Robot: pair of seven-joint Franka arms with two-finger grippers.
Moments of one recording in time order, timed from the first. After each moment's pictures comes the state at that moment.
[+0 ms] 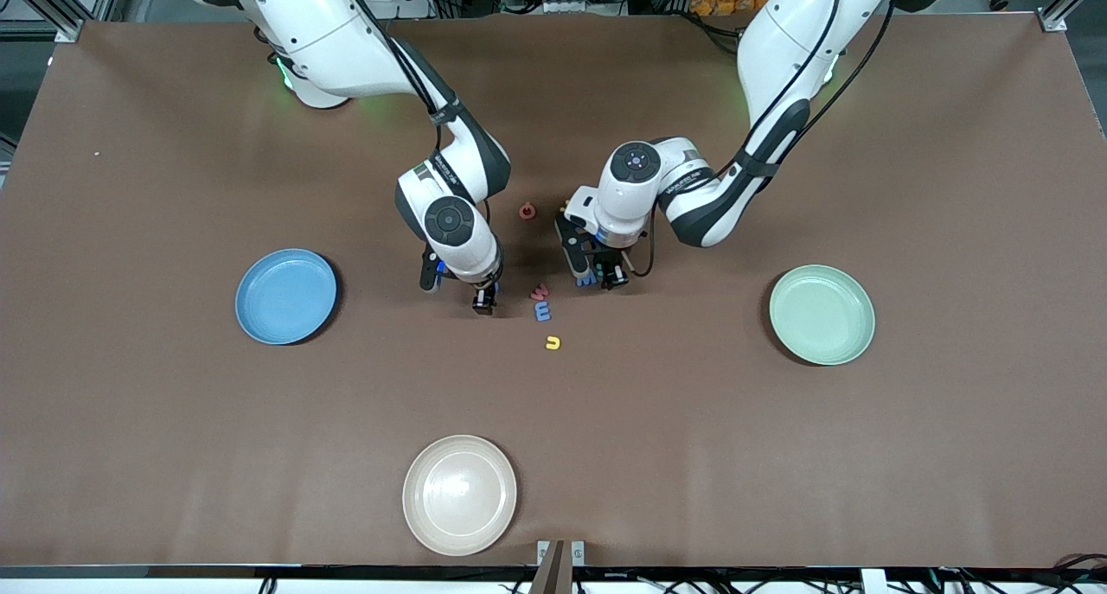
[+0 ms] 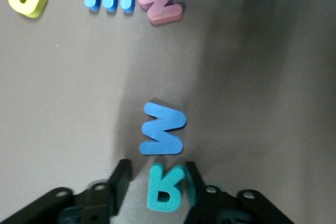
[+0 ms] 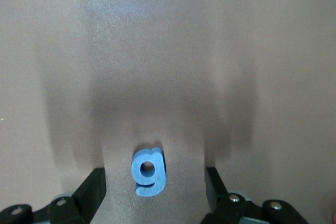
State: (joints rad) left arm -0.35 0.65 -0.40 -1.96 0.56 2.67 0.13; right arm 0.62 0.66 0.03 -1.82 0.09 2.45 2.25
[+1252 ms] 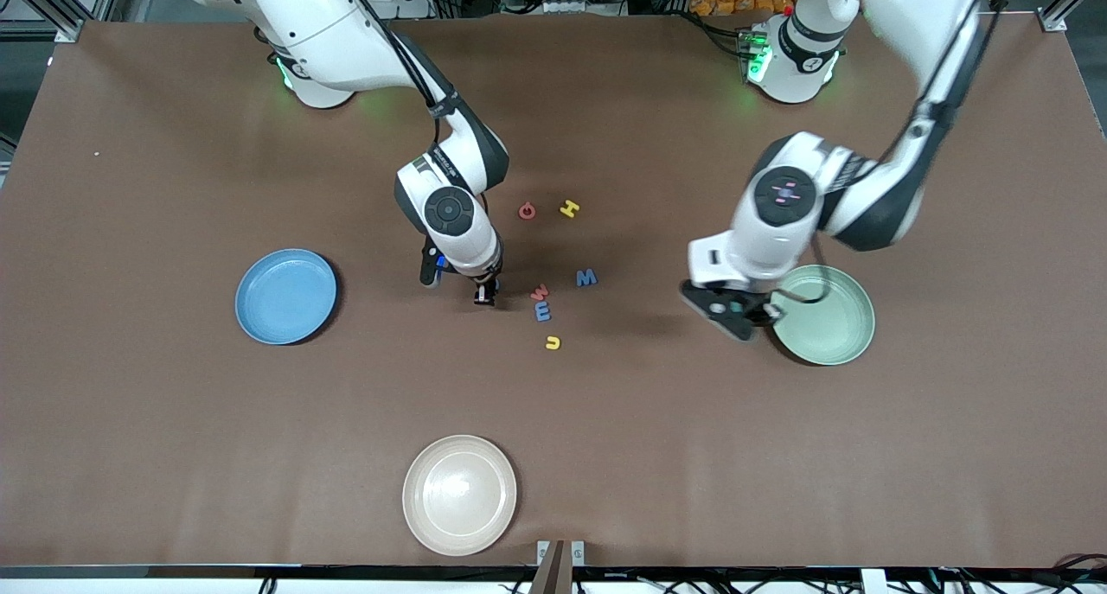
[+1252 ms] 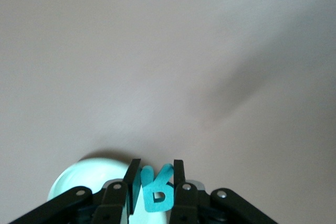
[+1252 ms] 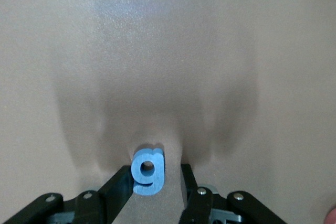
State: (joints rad) left arm -0.04 0.37 -0.38 -1.83 0.34 2.16 0.12; right arm 0.62 0.63 0.04 -1.87 0.07 2.48 2.26
